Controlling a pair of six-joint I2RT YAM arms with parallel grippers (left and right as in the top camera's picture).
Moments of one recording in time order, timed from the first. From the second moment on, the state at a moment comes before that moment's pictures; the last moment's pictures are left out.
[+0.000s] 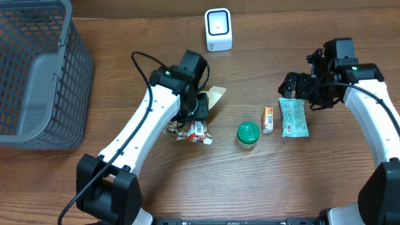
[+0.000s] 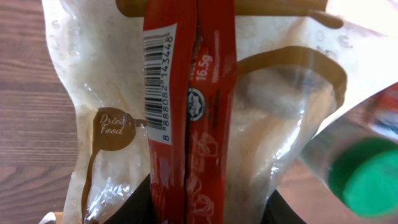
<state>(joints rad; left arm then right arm) -0.41 1.72 1.41 -1.12 0.06 -0.52 0.04 1.66 1.32 -0.90 -0.30 0.23</state>
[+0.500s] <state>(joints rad) -0.47 1.72 1.15 -0.81 0.01 -0.68 0.04 1.66 1.32 -0.90 -0.30 0.23</state>
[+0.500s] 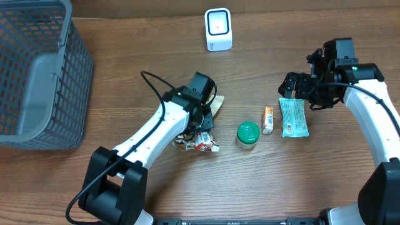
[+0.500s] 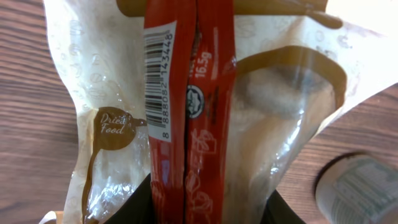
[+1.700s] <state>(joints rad) -0.48 1.72 1.10 -0.79 0.01 -0.67 0.04 1.66 1.32 -0.90 -0.30 0.23</state>
